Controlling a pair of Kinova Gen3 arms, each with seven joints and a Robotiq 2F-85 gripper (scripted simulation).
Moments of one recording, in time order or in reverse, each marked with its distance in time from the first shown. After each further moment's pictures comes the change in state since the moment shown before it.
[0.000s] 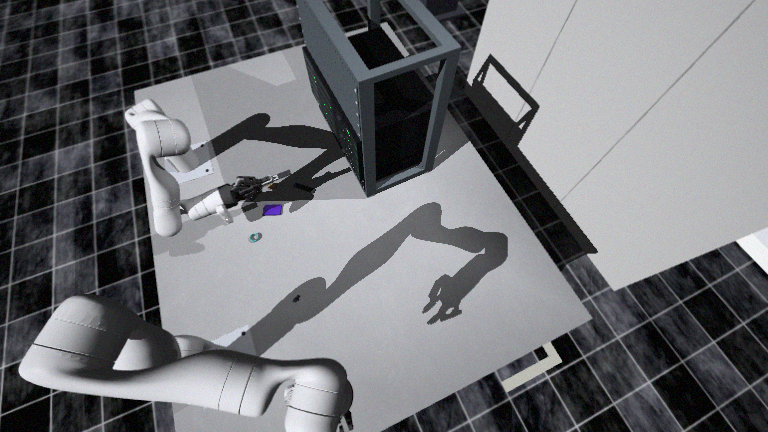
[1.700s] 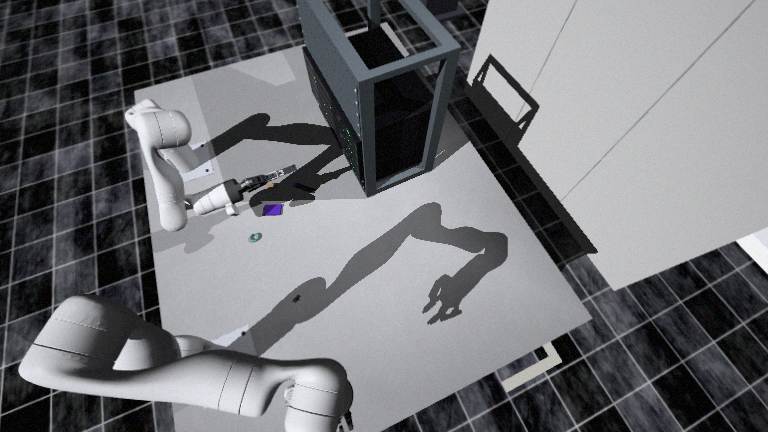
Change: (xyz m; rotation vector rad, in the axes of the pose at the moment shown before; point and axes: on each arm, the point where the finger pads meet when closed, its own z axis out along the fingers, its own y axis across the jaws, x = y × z) left arm -0.003 -0.011 0.022 0.006 0.003 0.464; right arm 0.000 0.000 0.000 0.000 0.000 0.000
